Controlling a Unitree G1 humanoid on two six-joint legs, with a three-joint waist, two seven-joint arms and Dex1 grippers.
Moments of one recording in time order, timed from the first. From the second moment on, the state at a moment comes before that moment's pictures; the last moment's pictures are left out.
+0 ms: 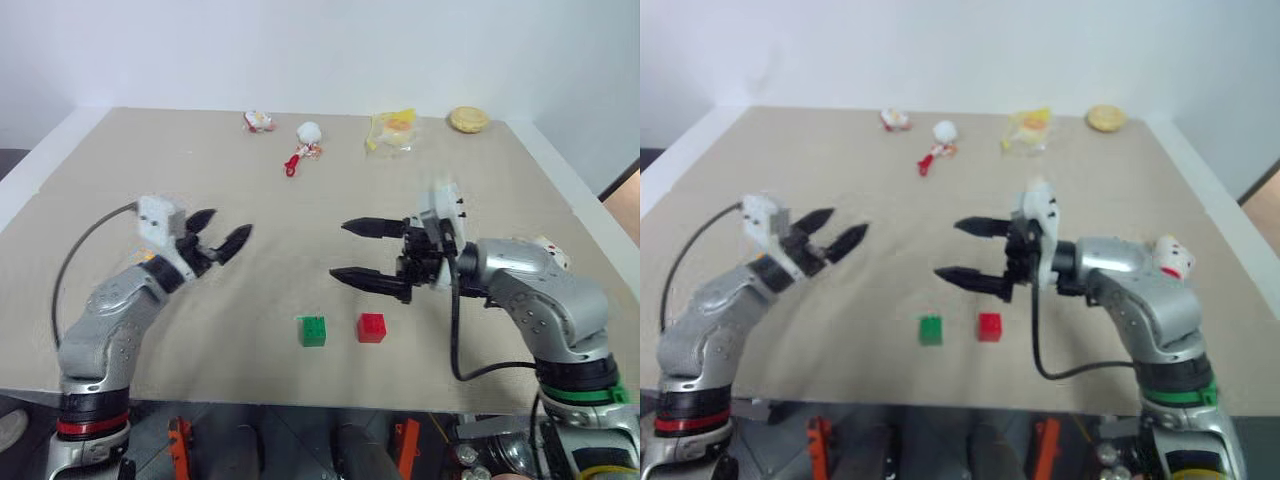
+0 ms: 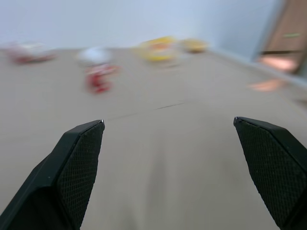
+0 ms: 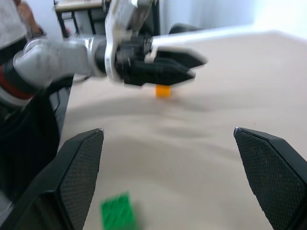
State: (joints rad) left arm -0.29 0.42 0.26 -0.23 -0.51 0.51 -0.50; right arm -0.56 -0.60 0.03 -0.34 0.67 0.65 0.92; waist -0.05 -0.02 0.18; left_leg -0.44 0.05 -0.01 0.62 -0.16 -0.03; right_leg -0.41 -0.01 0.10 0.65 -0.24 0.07
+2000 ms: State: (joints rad) left arm -0.27 0.65 -0.15 -0.02 -0.31 0.15 -1.21; right arm -0.38 -0.77 -0.01 -0.43 0.67 0.53 1.20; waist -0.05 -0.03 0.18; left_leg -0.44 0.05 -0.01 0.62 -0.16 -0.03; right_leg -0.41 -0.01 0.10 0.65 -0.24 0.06
